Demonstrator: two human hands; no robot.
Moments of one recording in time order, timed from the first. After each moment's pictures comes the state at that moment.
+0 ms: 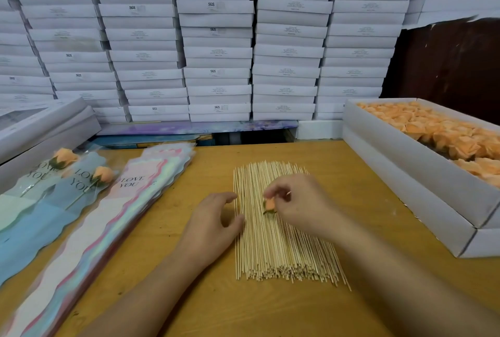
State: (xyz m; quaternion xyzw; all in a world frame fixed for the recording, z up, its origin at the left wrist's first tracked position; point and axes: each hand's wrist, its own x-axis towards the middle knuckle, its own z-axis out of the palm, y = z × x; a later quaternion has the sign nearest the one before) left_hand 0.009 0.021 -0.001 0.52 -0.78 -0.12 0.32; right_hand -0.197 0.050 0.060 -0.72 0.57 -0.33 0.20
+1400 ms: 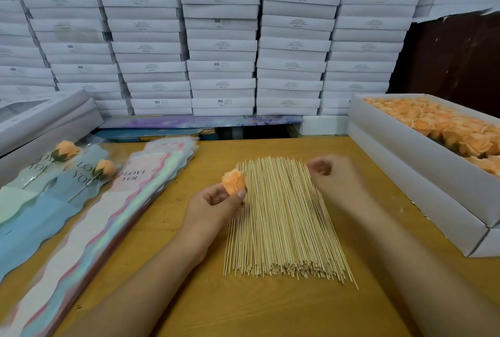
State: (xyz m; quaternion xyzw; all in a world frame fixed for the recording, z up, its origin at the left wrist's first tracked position) left_hand 0.007 0.030 0.018 0.45 -0.52 -0.54 0.49; right_hand -0.247 0.025 0.054 -0.61 0.66 -0.41 0.17
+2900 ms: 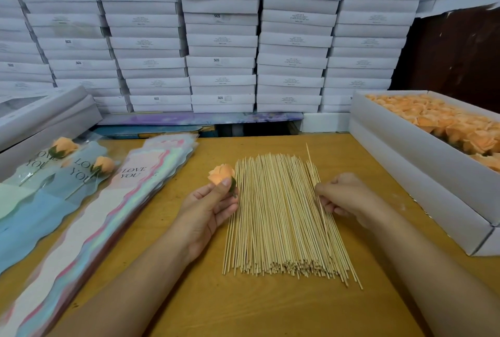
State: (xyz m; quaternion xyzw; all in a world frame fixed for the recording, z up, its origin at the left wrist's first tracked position) left_hand 0.016 0.020 0.018 0.37 -0.35 -0.70 0.50; right_hand -0.263 0.023 0.040 -0.49 0.73 -0.33 0.35
